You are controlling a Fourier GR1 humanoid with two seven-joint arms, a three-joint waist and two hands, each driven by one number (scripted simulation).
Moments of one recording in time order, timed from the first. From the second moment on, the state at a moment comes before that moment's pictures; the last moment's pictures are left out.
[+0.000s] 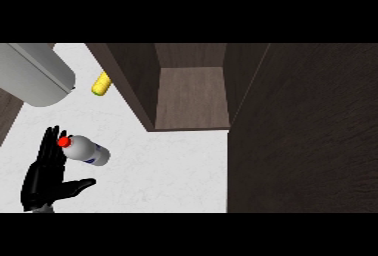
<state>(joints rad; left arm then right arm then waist) -0.02 0.10 0.38 -1.18 0.21 -0.29 -0.35 1.05 -0.11 0.02 -2.45 -0.17 0.52 -0.35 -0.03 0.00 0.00</state>
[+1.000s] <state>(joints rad) -0.27 0.18 0.45 -0.59 0.19 -0.38 -0.67 1.12 -0.12 -0.06 -2.43 -0.18 0.57 -0.45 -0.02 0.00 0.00</state>
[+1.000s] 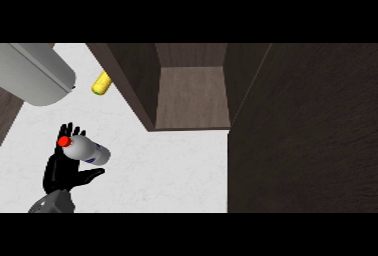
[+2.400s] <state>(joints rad) -0.36 0.05 0.36 -0.57 0.22 -0.30 -0.84 1.14 -0.12 -0.10 -2.43 -0.20 0.59 -0.47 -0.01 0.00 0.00</state>
